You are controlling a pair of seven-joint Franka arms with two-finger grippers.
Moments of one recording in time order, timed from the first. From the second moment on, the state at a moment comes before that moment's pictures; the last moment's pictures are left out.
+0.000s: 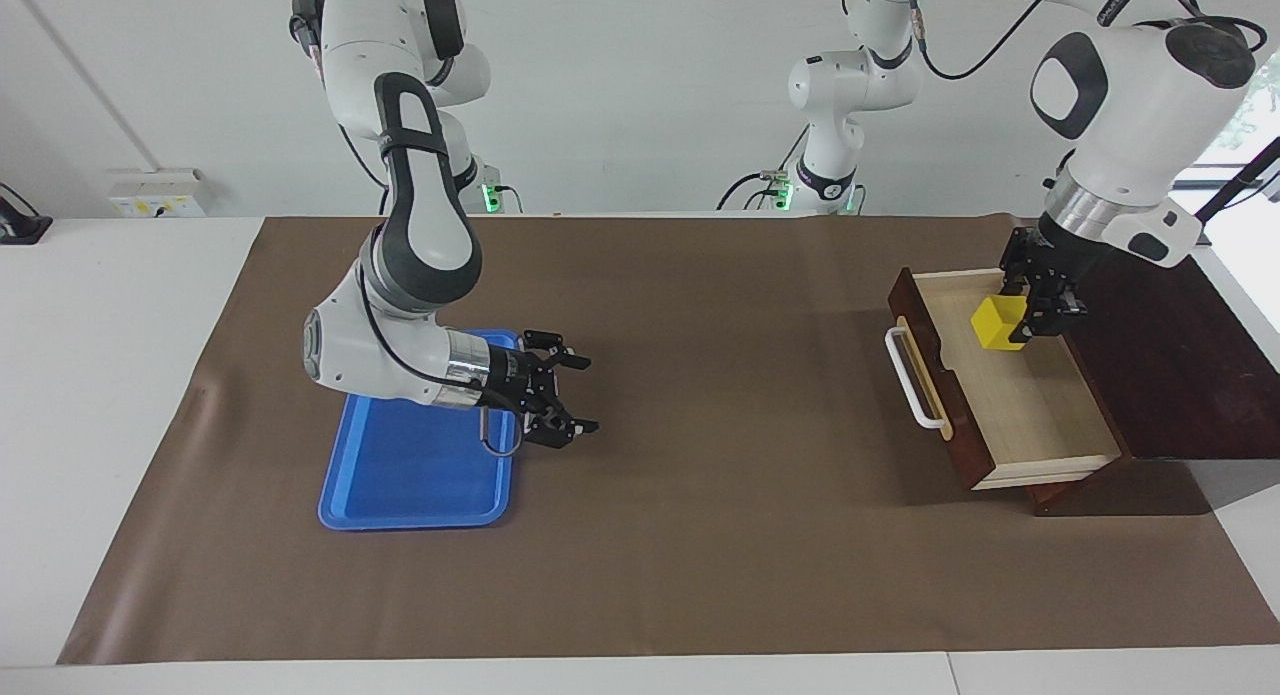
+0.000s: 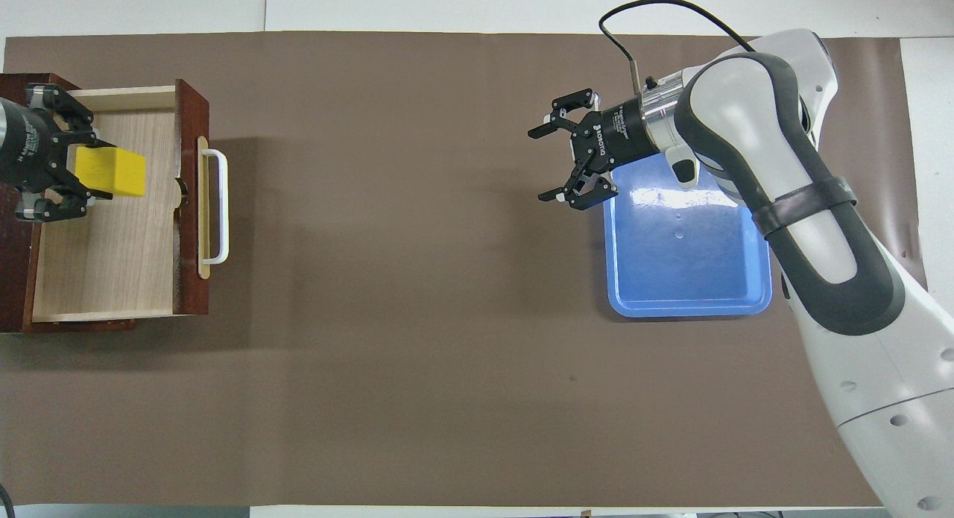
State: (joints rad) left arm -0.05 0.09 -0.04 -1.62 0.00 1.78 -1.54; right arm 0.23 0.53 -0.06 -1.49 1.00 1.83 1.29
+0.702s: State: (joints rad) left arm -0.36 0.14 -0.04 -1.61 0.01 1.83 -1.92; right arm 0.23 0.53 -0.06 -1.50 1.00 1.83 1.29
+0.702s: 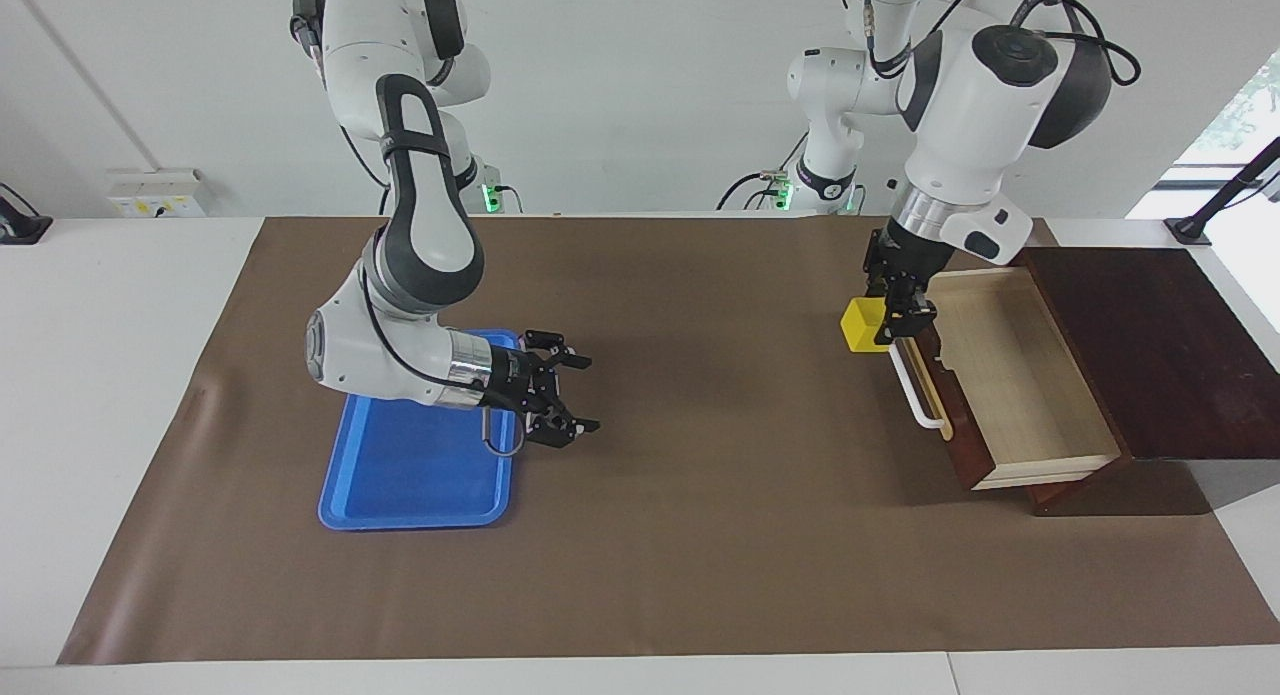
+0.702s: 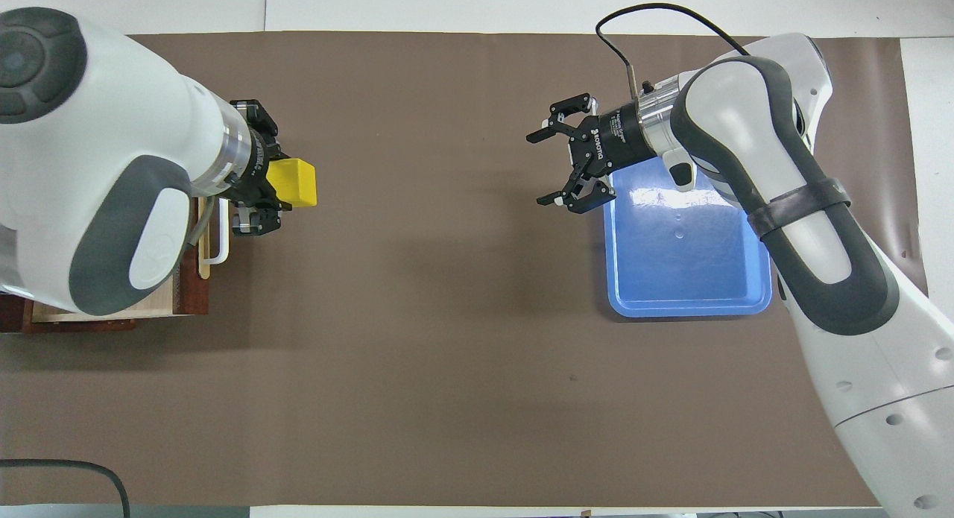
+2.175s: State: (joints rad) left arm -0.59 0.47 -0.04 -1.32 0.01 1.85 -2.22; right arm 0.27 0.53 -0.06 -1.51 1.00 1.83 1.18
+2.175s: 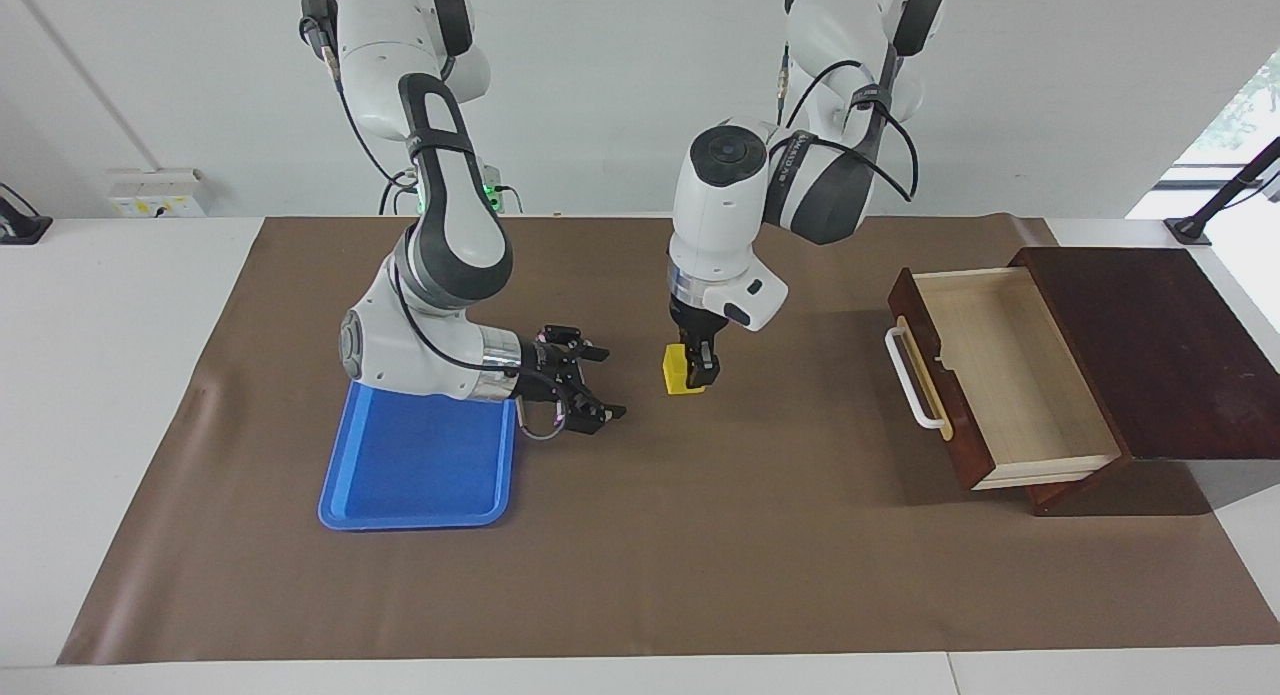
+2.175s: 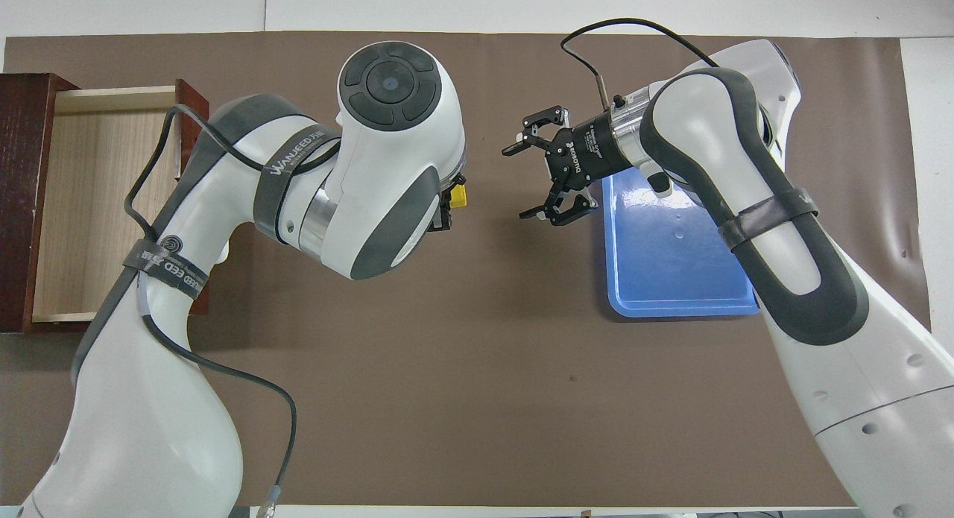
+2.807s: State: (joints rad) left arm -0.59 0.47 -0.03 -1.31 0.01 1.85 -2.27; right arm 0.32 0.53 -0.06 -1.51 1.00 1.90 1.24
